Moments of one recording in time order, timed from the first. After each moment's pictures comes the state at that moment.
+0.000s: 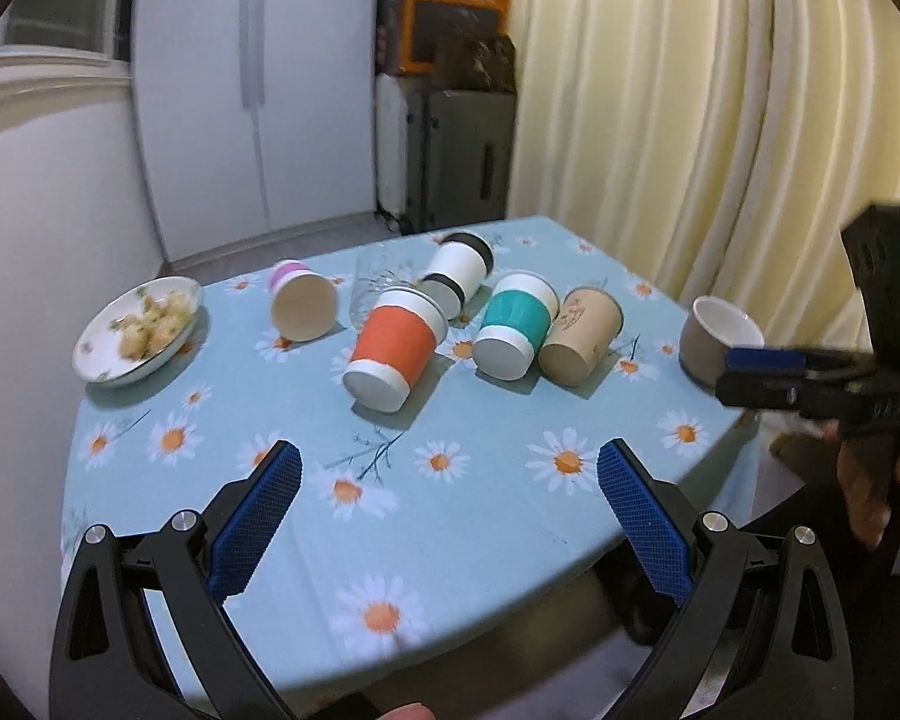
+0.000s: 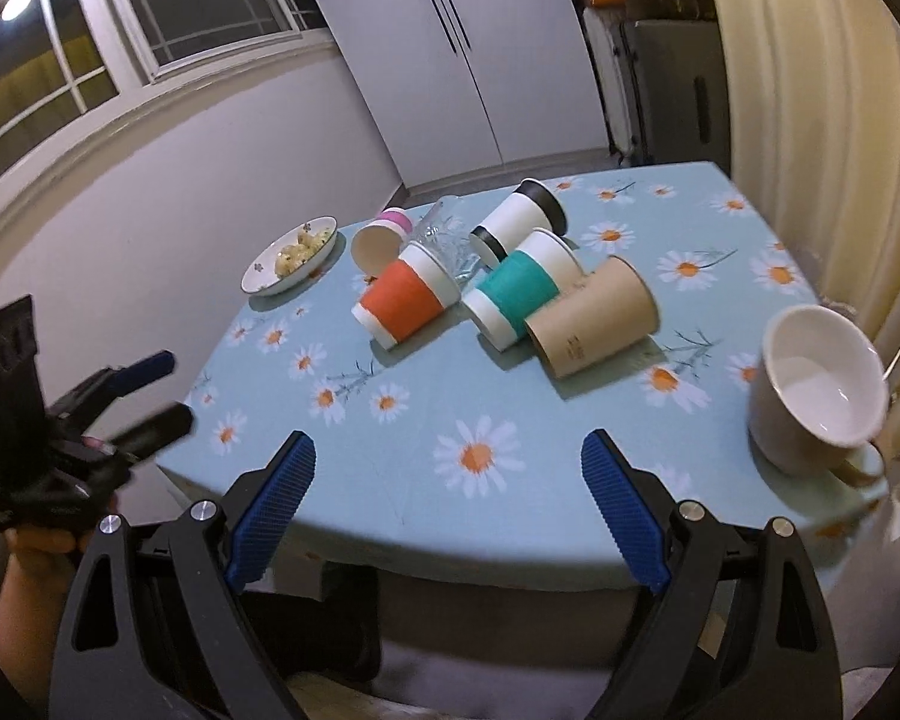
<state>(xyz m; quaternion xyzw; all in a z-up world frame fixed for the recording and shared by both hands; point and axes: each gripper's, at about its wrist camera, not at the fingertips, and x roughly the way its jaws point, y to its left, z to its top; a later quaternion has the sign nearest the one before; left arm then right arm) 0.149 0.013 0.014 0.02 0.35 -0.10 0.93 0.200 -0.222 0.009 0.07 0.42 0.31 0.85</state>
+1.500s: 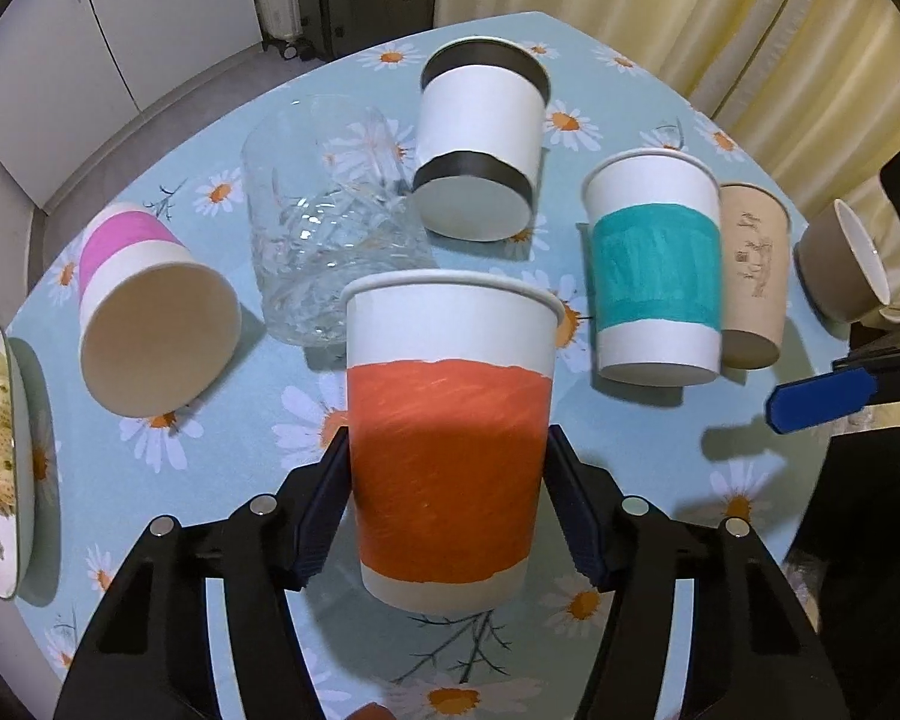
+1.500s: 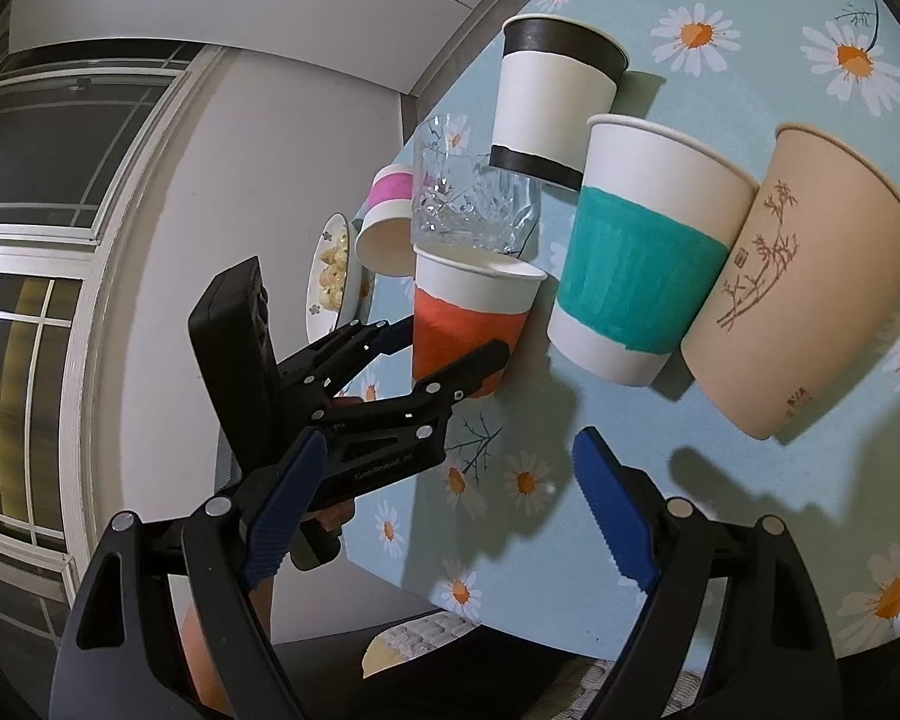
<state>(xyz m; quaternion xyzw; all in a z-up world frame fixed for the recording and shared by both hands) 0.382 0.023 -0.081 0.09 0.57 -0.20 0.79 0.341 -0.171 -0.045 0.32 0.60 0.34 0.65</state>
